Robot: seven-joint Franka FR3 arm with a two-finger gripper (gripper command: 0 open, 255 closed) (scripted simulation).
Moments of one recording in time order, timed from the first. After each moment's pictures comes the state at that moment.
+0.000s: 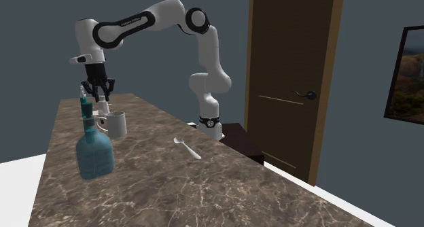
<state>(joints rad) -0.58 0.04 -0.75 -1.99 0.06 1.95 -1.37</state>
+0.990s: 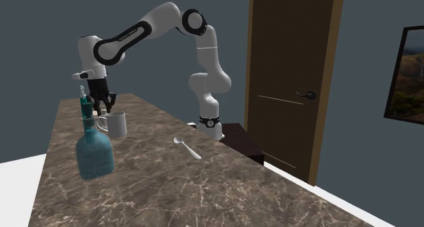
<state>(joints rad) -0.59 0.13 -0.74 -2.08 0.13 2.10 -1.42</state>
